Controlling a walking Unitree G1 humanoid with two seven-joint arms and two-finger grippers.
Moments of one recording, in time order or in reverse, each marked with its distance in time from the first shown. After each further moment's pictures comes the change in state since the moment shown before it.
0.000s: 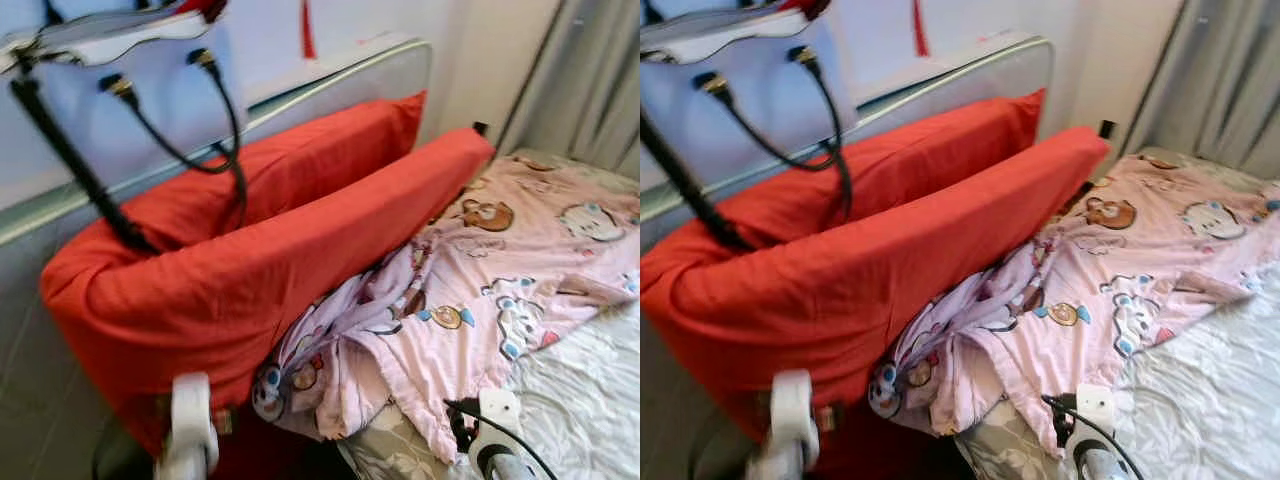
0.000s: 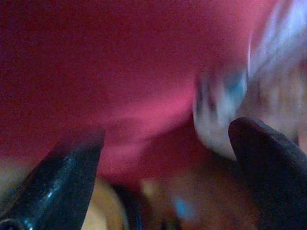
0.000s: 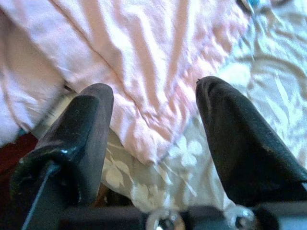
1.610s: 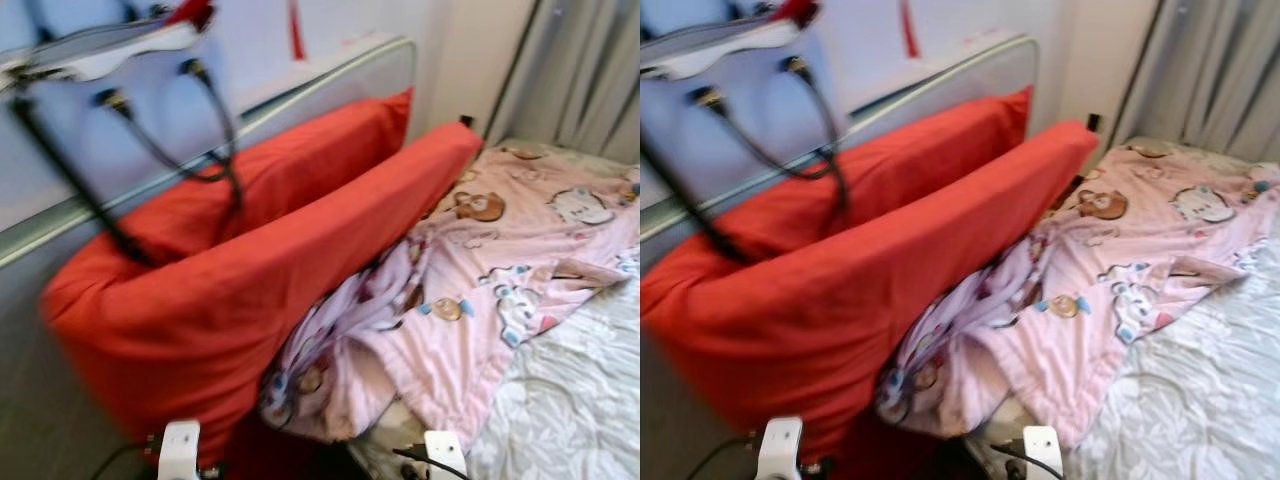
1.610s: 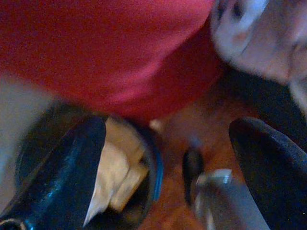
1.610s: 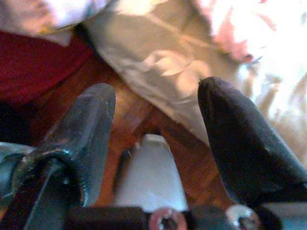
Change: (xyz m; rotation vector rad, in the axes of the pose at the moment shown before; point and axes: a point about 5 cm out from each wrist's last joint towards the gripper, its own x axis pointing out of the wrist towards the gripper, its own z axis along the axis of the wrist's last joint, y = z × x) left arm -0.026 0.018 -0.063 0.031 0.353 -0.071; right arm -0.021 0.050 -0.060 -0.079 0.291 0.081
